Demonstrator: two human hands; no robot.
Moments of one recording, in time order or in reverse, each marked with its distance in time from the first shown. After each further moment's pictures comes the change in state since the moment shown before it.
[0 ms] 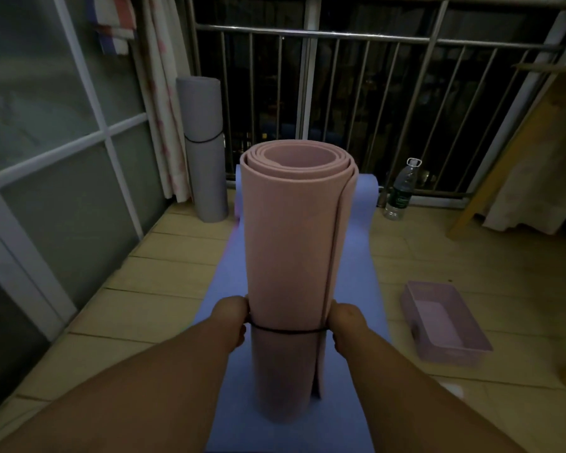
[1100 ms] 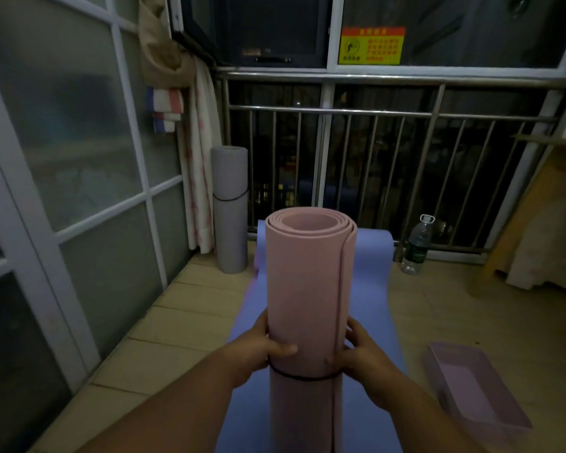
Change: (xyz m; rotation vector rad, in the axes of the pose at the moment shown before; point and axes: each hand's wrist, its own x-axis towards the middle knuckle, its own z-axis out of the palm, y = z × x) left_hand -0.042 0.054 -0.034 0.247 -0.579 0.350; right_hand -0.046 -0.035 -0.027 0.123 -0.459 -0.419
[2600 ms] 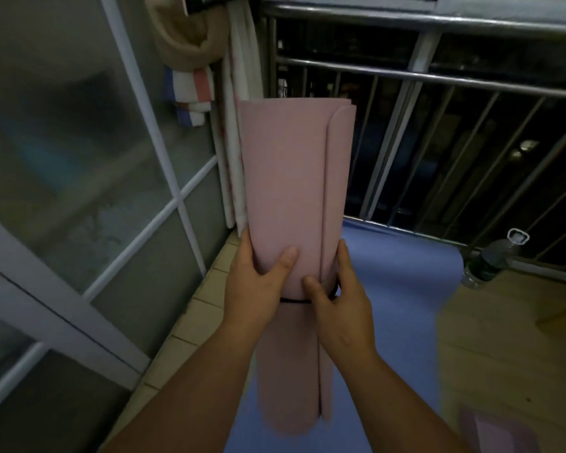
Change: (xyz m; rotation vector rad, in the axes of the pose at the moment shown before) left_hand 0.130 0.306 -0.156 -0.044 0.678 0.366; right_hand 0.203 -0.321 0.134 -0.325 0.183 -0.253
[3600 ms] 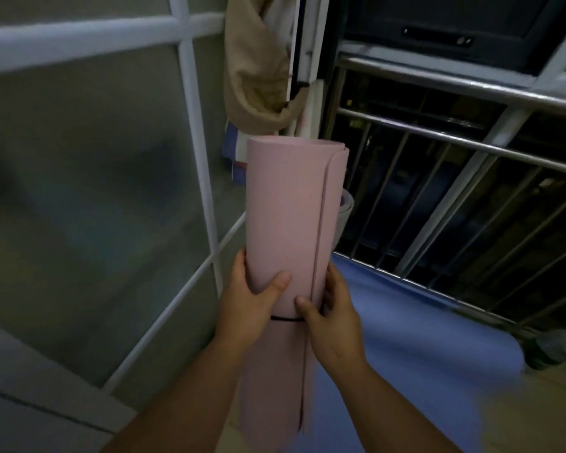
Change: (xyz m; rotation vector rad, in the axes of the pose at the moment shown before) left_hand 0.216 -0.006 -0.108 -0.046 0.094 -0.104; right_hand 0.177 -0.074 0.159 0.033 -0.145 0.018
